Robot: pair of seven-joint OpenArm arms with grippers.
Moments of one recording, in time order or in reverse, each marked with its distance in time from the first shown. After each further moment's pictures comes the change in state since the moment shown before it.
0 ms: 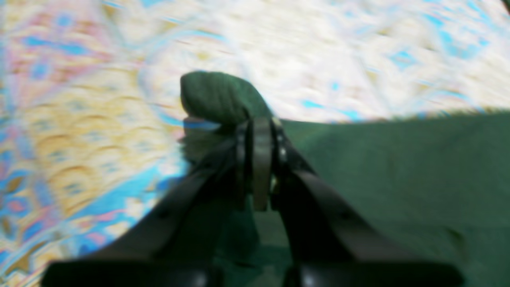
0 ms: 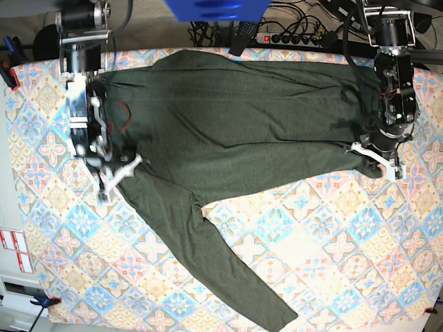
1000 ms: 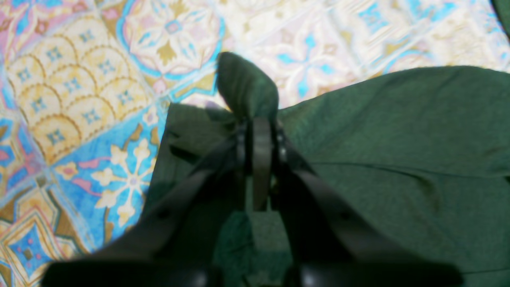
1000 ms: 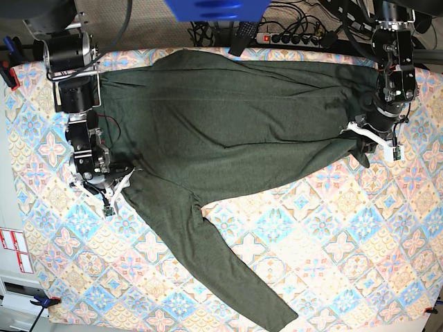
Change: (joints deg) left arm 8.7 0.0 -0.3 8.4 -3.9 0.6 -0.3; right arm 11.9 2.9 -6.1 -25.8 -9.1 9.1 16.0
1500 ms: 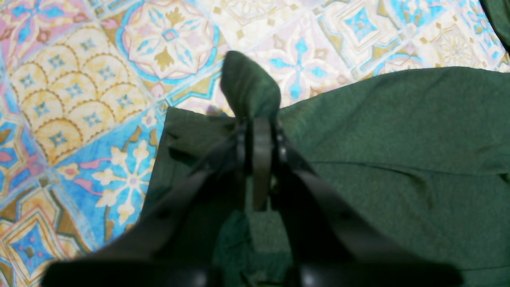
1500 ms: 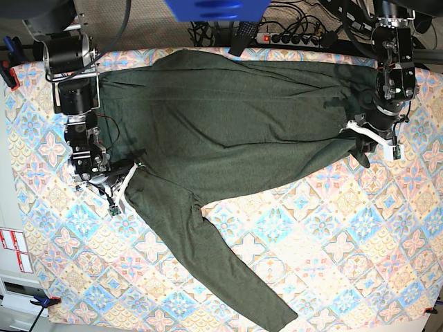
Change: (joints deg) left arm 0.7 0.1 0.0 0.9 0.0 0.2 0.0; right arm 0.5 0.0 0.5 -1.4 0.0 9.0 1.3
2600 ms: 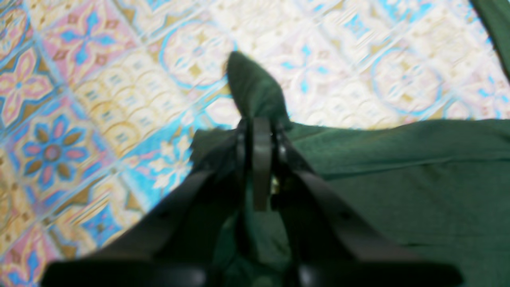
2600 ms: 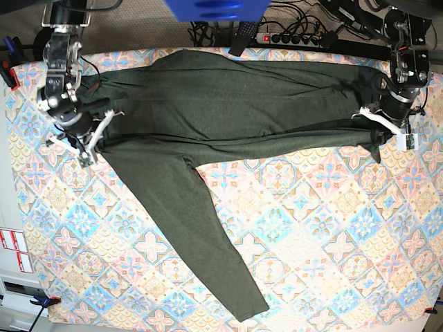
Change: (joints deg) left arm 8.5 -3.1 -4.5 9.3 0.4 -0.2 0.2; right arm -33.5 -0.3 21.3 47.2 0.0 7.2 -7.1
